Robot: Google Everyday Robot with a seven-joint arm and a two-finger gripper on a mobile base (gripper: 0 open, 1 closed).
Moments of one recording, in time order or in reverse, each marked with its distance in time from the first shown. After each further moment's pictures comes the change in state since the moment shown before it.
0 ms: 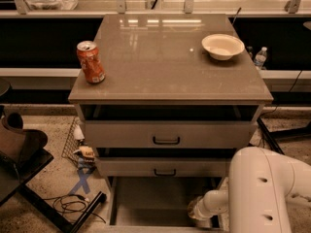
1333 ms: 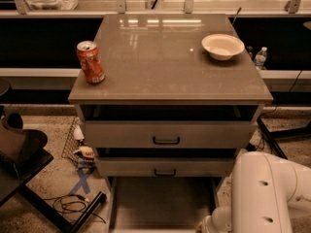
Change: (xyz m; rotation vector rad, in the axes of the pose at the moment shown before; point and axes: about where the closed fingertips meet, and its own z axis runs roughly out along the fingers) arm 0.034 0.094 -0.002 -0.146 0.038 0.071
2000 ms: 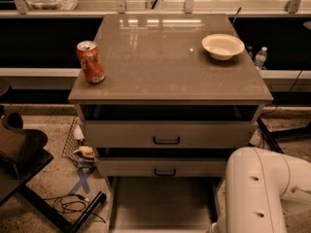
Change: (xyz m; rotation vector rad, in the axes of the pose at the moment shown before) arm 0.028 0.036 -0.013 -0.047 0.067 0.019
